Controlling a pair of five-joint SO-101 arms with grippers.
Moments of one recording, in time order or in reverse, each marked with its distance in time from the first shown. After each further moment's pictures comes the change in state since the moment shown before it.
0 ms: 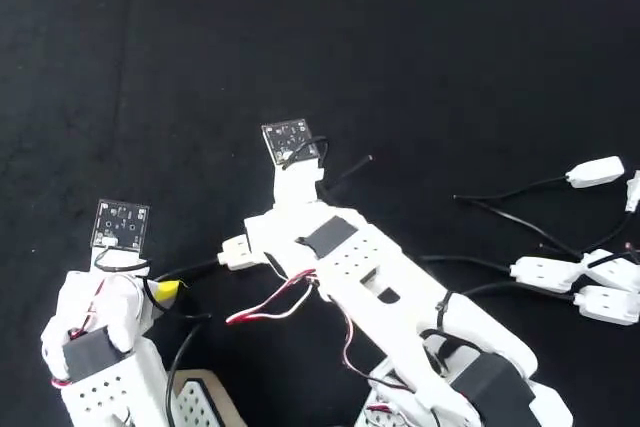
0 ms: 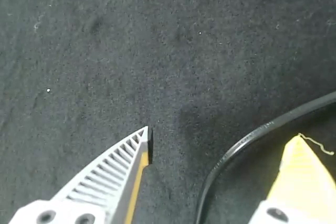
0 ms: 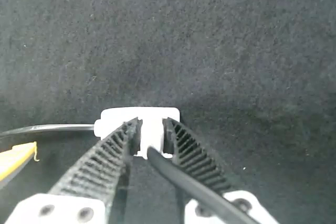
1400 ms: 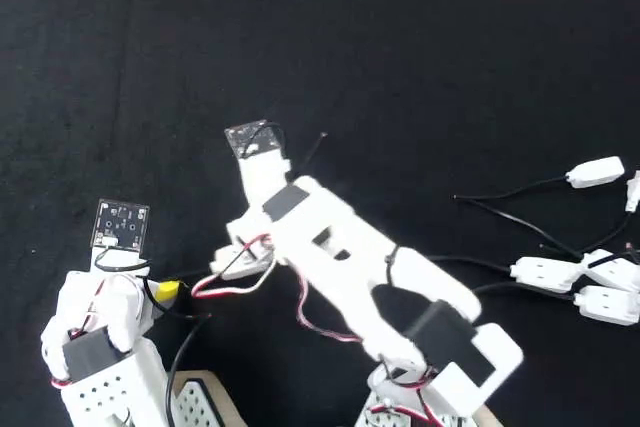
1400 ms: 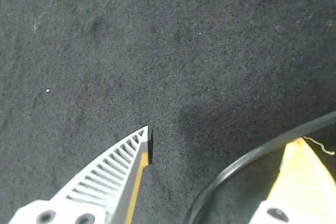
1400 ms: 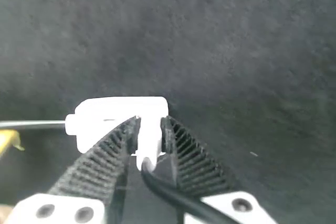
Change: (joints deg) left arm 0.0 0.0 0.0 0.0 0.0; right arm -1.4 21.3 -19.3 17.1 2.9
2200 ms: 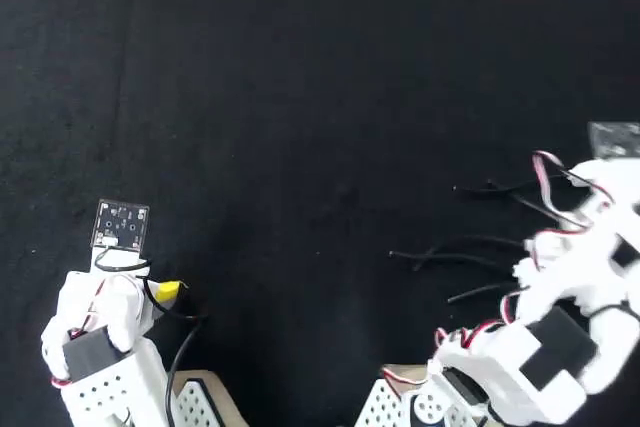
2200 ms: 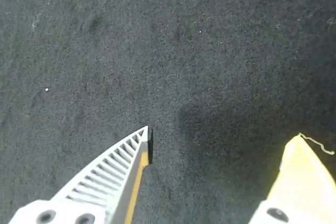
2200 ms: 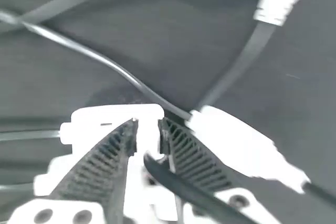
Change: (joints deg) left arm 0.0 0.0 0.2 0.0 0.0; right arm 92.1 -2.2 -3.0 -10.5 67.1
